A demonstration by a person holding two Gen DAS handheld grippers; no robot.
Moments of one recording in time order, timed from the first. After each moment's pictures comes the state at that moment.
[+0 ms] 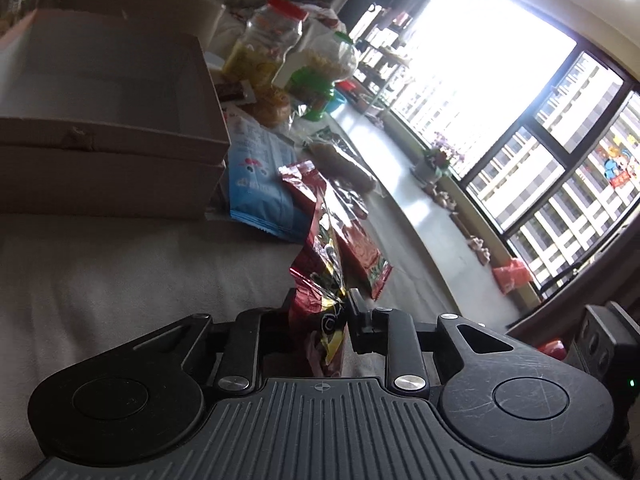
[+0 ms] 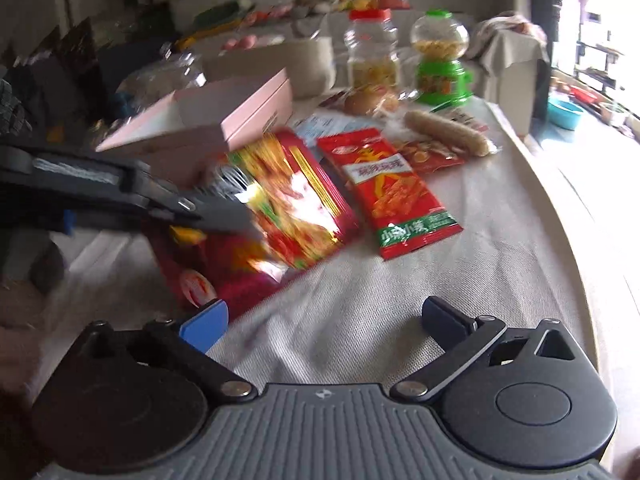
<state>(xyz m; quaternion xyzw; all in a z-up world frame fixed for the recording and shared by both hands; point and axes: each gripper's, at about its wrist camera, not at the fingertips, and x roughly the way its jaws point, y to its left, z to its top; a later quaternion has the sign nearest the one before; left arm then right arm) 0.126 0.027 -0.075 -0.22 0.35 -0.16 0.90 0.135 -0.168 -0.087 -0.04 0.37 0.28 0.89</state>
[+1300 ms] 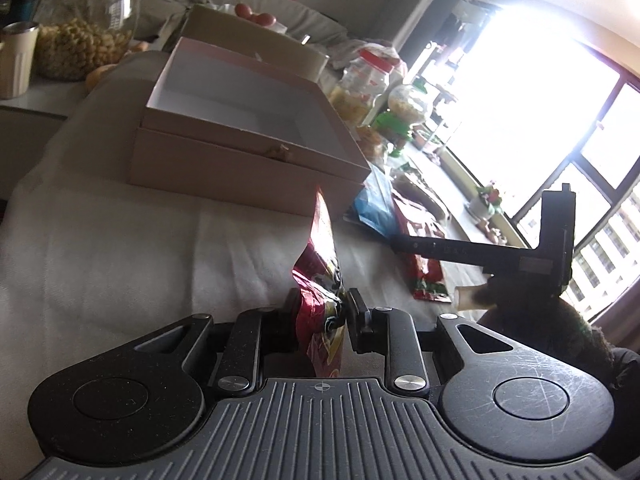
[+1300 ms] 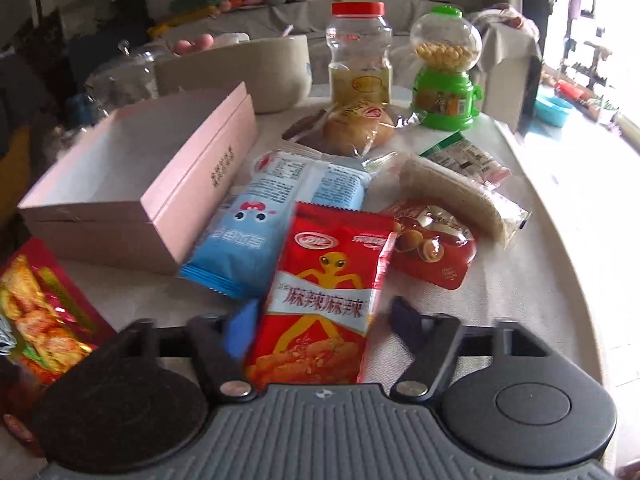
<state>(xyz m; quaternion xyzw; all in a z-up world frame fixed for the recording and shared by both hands) 0.043 0.098 -0.068 -0.24 0.33 -0.06 0.91 0.224 -0.117 -0.077 -0.05 0.38 0.23 0.89</state>
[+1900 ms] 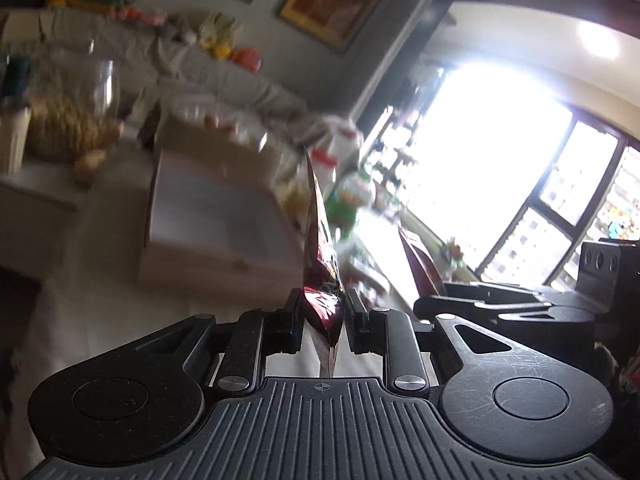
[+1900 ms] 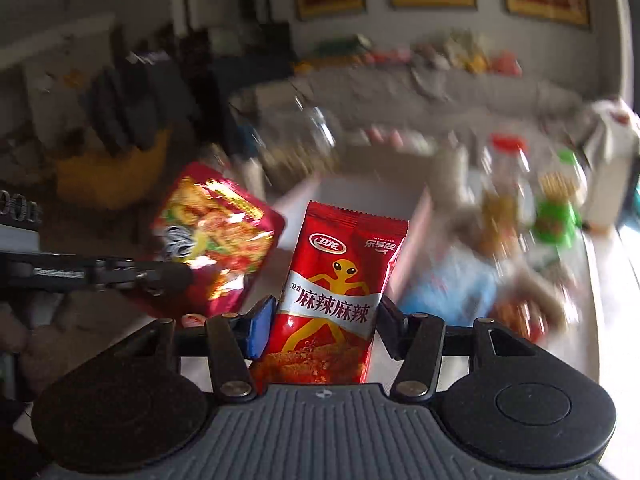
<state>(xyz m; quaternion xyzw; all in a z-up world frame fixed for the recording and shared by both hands) -0.008 0.126 0.016 -0.23 0.20 -0.09 0.95 0.106 -0.109 0.062 -0.07 0.28 0.43 0.86</state>
